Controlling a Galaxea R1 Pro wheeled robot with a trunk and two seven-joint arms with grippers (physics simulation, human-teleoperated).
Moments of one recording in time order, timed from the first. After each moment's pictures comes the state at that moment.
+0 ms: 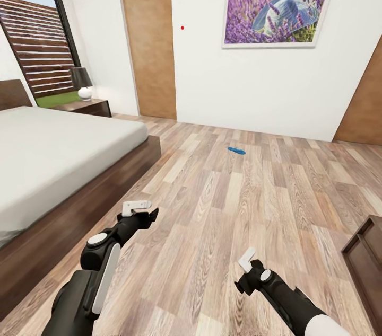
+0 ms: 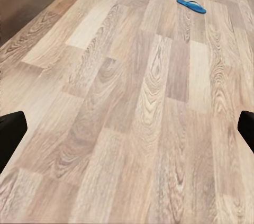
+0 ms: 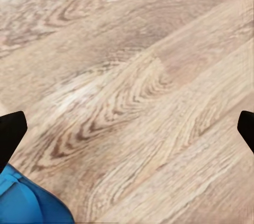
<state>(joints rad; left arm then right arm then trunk) -0.35 -0.09 -0.02 -1.53 0.07 0.61 -0.08 -0.53 -0.12 0.47 -0.60 0.21 0.30 0.20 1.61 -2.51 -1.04</state>
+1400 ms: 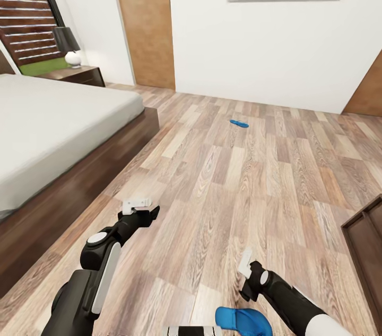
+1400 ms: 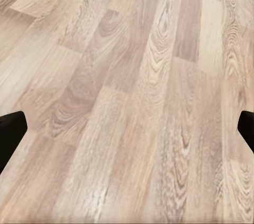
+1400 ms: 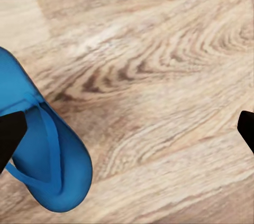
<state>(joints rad) -0.35 -0.09 -0.03 -1.55 0.08 0.61 -0.07 -0.53 -0.12 0.46 -0.60 0.48 0.30 0.33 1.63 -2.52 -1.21</state>
